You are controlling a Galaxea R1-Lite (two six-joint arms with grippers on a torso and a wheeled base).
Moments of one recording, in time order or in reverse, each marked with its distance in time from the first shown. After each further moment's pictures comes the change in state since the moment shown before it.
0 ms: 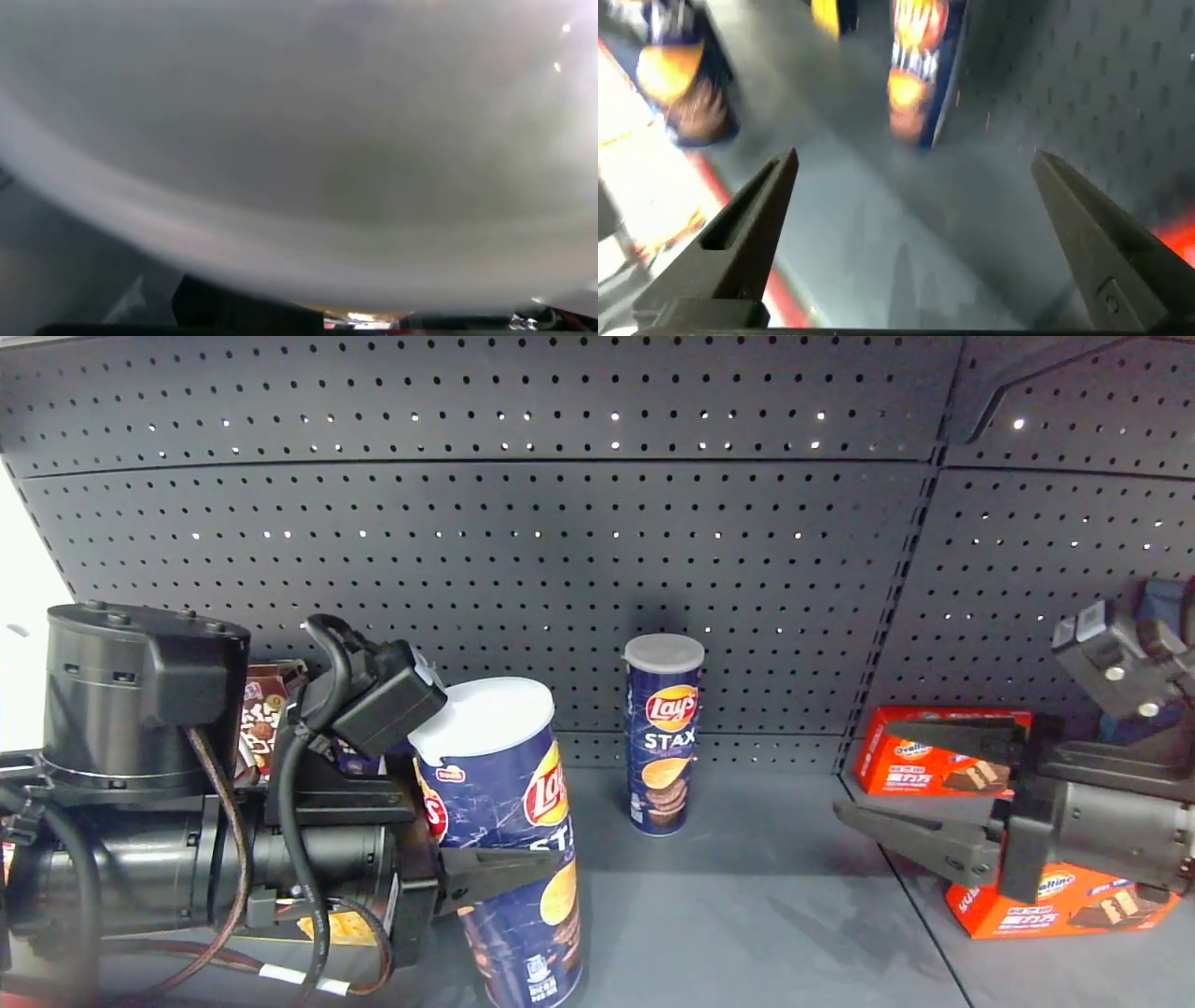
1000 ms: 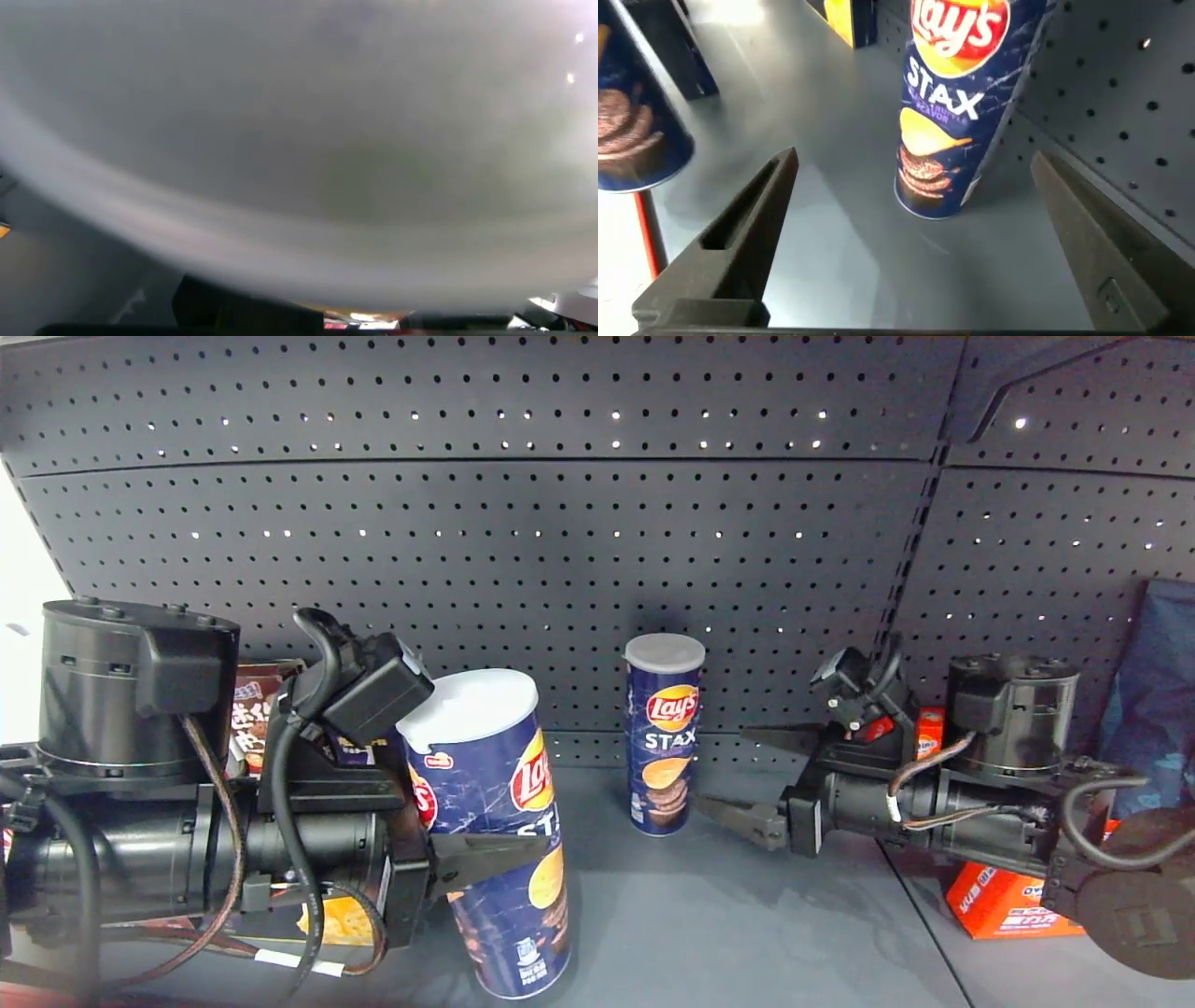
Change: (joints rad) left arm 0.043 0.003 -0.002 -0.001 0.000 0.000; right arm 0.039 0.430 -0.053 -0.376 0.091 -0.003
